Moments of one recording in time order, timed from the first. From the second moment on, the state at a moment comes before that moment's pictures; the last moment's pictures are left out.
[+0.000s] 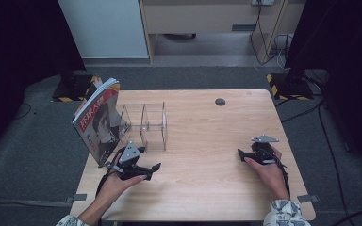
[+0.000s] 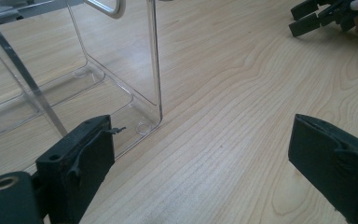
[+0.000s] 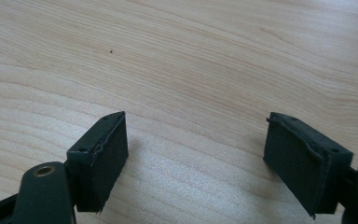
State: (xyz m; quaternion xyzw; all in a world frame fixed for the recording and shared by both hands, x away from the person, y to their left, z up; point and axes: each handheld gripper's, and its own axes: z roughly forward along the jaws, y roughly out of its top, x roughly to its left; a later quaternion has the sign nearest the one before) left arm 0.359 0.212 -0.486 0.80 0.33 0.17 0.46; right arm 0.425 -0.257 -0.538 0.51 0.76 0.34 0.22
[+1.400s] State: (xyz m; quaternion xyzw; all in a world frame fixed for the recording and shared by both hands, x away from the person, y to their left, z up) left arm 0.384 0.161 -0.526 0.84 0.33 0.14 0.40; right arm 0.425 -0.257 -0.538 0.51 0.76 0.34 0.22
